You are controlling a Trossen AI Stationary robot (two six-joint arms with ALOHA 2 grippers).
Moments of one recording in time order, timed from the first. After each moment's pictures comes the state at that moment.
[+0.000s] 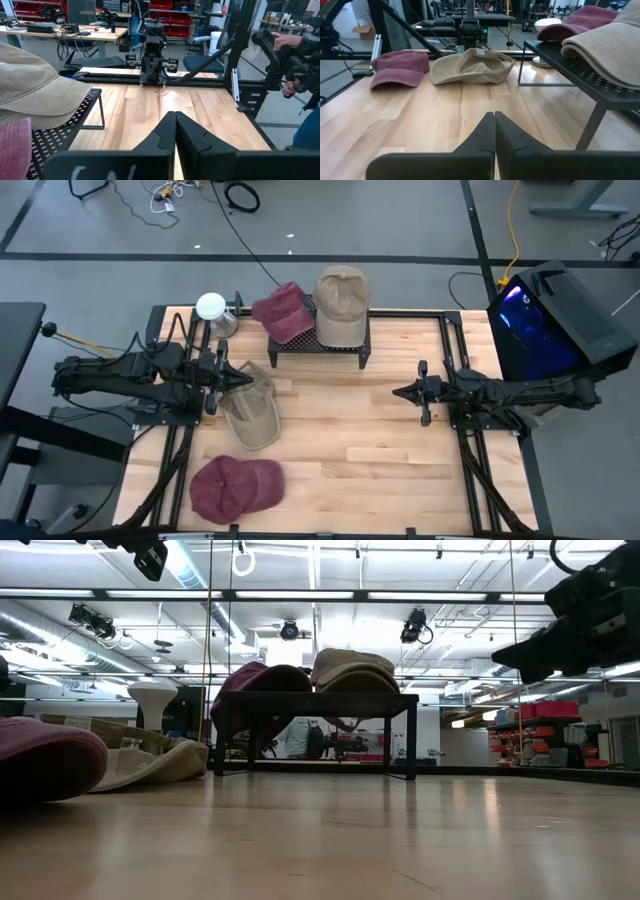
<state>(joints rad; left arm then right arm) -0.03 0.52 0.62 -0.21 -0.01 -0.07 -0.01 0.29 0.01 0.16 0.02 -0.02</state>
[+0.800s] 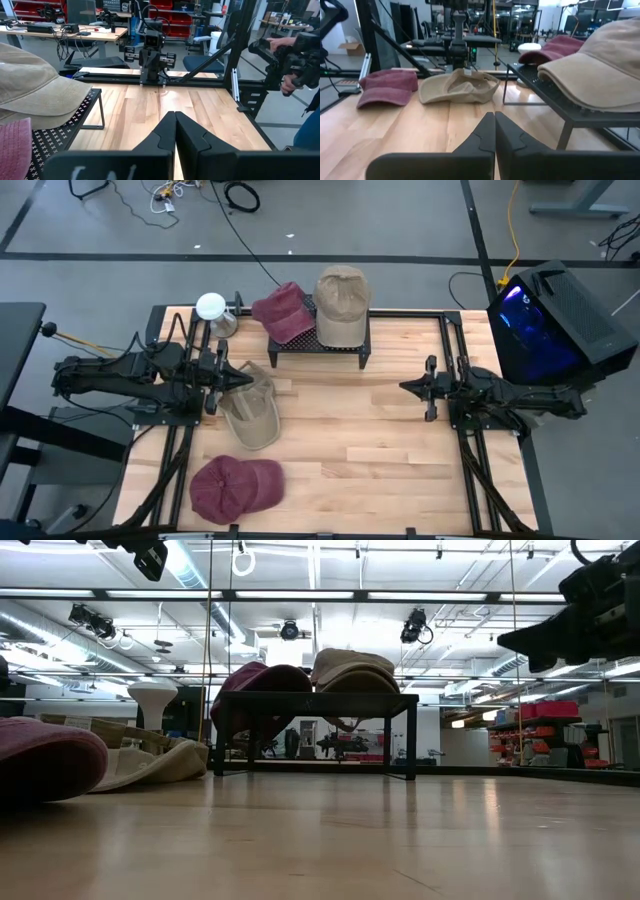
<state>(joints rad) -0.03 0.52 0.62 -0.21 -0.01 -0.07 -0.04 0.05 0.02 0.01 0.04 -0.06</state>
